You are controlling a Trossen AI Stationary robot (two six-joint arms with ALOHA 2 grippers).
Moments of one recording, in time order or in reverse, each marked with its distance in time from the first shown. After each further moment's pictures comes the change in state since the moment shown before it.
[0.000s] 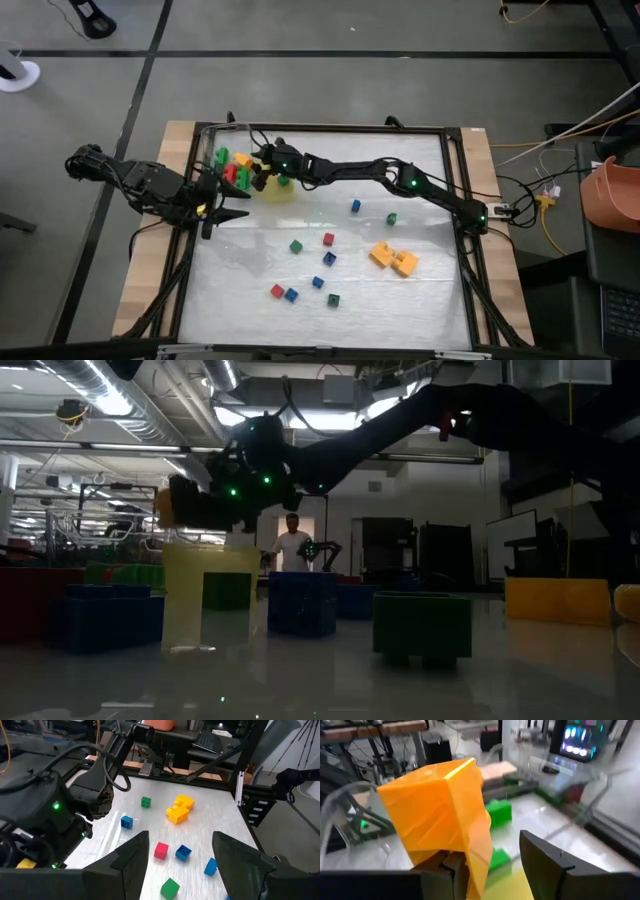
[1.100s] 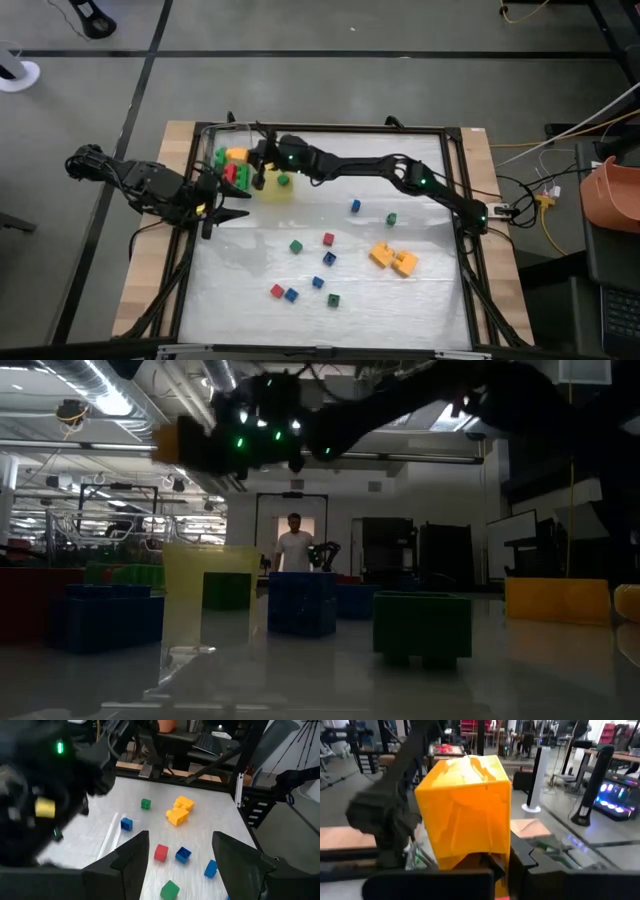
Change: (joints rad) left arm 0.000 0.000 0.000 0.012 -0.002 0.004; right arm 0.007 -0.107 -0.017 0.106 -0.192 -0.173
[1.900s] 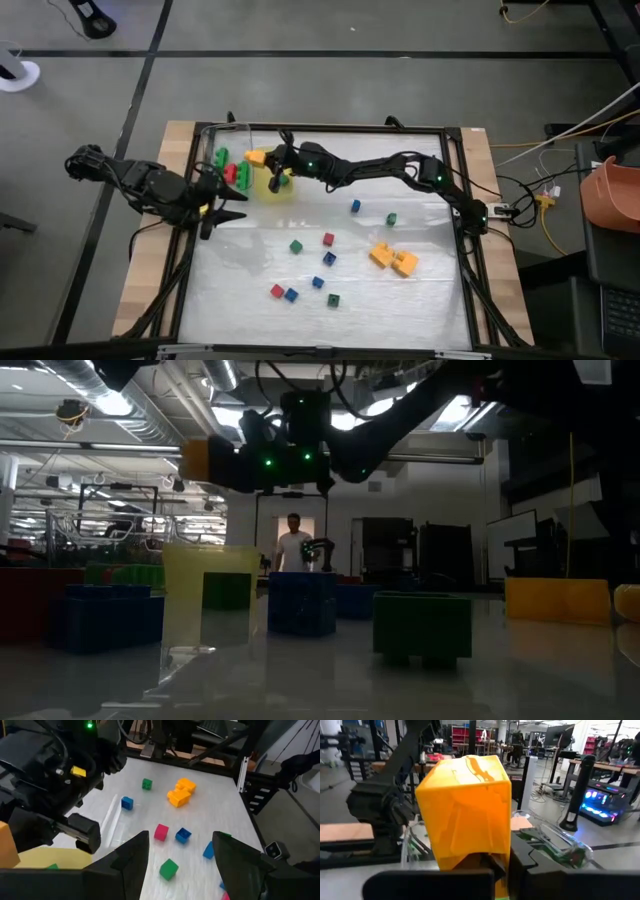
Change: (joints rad) left arm 0.000 -0.010 0.000 -0.110 0.017 -0.073; right arm -0.006 -0.159 -0.420 0.320 0.041 -0.008
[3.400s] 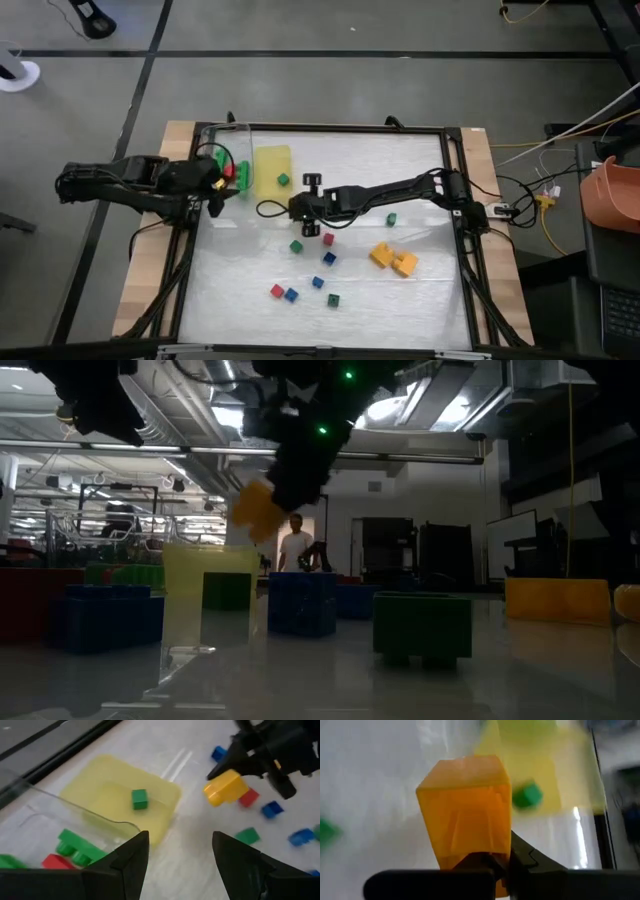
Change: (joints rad) left arm 0.312 -0.029 0.000 -0.360 -0.001 -0.165; right arm 0.274 -0.226 -0.002 -1.158 0.443 -0.151
